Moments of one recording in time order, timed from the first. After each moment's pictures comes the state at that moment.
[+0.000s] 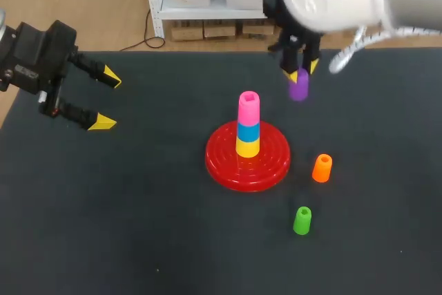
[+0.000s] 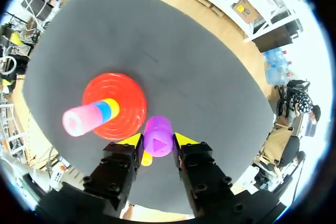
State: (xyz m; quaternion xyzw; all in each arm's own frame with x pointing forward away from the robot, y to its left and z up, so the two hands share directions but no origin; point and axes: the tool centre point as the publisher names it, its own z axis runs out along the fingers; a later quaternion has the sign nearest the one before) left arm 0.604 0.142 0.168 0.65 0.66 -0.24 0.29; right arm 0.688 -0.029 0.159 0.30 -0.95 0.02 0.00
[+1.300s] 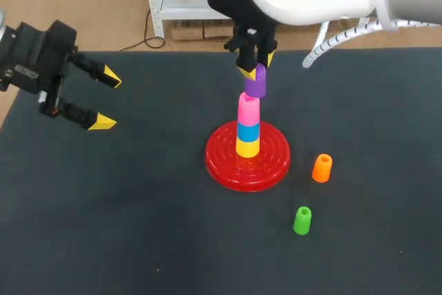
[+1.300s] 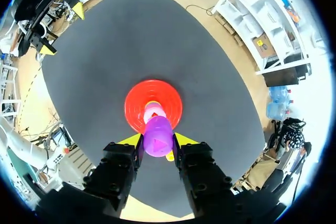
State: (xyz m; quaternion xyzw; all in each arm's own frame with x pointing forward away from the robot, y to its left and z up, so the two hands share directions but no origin) left arm 0.604 0.142 0.168 0.65 0.66 -0.24 0.29; right arm 0.631 0.054 0.209 0.42 -0.91 0.02 -0.02
